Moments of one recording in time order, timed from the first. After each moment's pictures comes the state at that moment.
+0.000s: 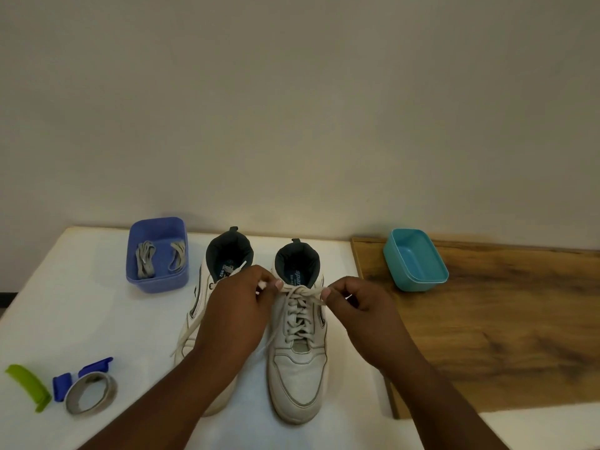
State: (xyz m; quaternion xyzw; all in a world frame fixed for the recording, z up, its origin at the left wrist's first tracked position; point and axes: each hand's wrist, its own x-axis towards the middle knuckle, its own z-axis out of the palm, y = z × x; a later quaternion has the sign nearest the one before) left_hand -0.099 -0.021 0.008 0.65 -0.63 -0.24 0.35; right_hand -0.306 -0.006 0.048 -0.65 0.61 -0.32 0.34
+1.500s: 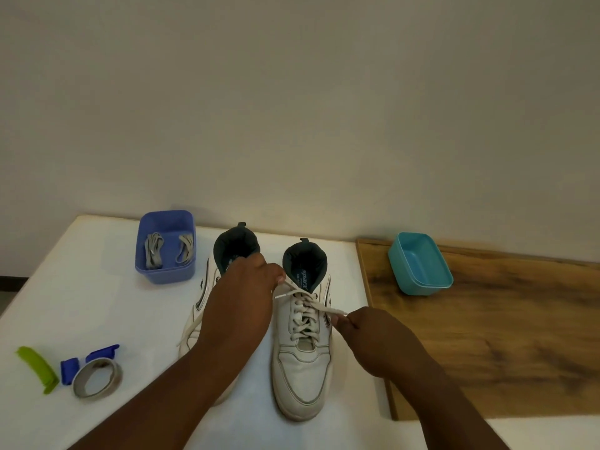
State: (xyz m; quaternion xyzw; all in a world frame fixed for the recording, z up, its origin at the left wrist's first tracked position) left_hand -0.089 -0.039 -0.008 0.60 -0.74 -0.12 0.28; right_hand -0.323 -0.007 0.028 -0.71 0.67 0.07 0.20
